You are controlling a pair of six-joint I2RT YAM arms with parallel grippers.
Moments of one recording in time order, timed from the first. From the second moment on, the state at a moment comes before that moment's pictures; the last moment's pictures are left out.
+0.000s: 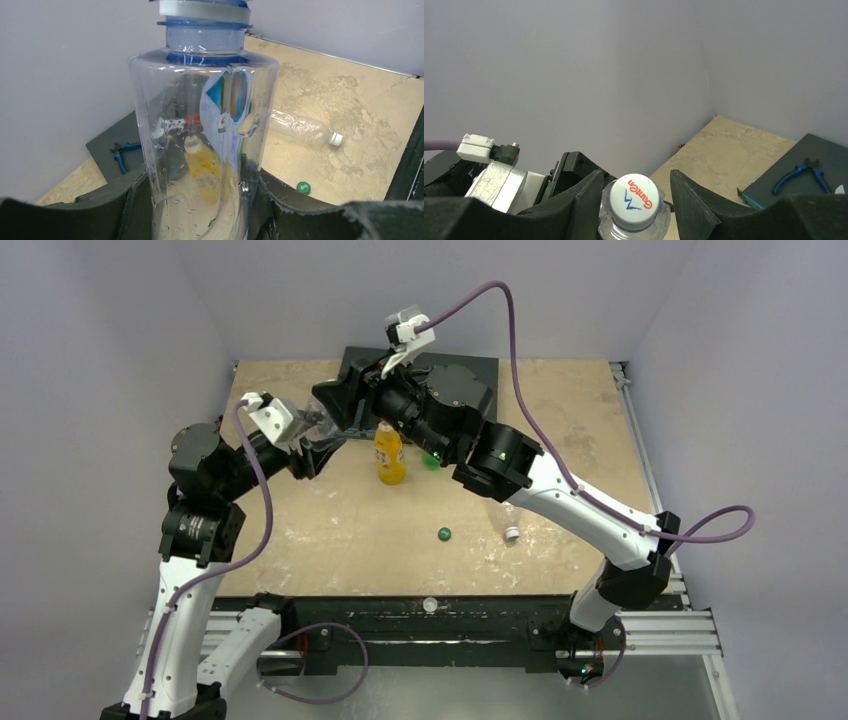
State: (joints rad) left arm -0.16 0.79 1.13 -0.34 0.66 0.19; right arm 1.12 1.62 1.95 -0.17 0.25 0.31
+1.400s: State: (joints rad) left arm -0.17 0.82 1.19 -0.14 1.24 -0.33; right arm 0.98 1.45 1.71 0.20 -0.58 0.31
